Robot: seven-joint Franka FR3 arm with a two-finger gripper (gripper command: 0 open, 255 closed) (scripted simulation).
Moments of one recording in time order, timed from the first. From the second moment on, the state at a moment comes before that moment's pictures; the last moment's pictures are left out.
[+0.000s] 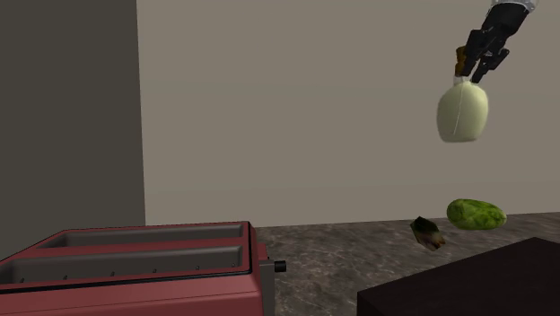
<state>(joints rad) 0.02 -0.52 -0.66 -2.26 0.10 2.00 -0.62</state>
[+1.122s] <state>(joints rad) 0.05 -0.40 -0.86 -2.26 0.15 2.07 -0.83</state>
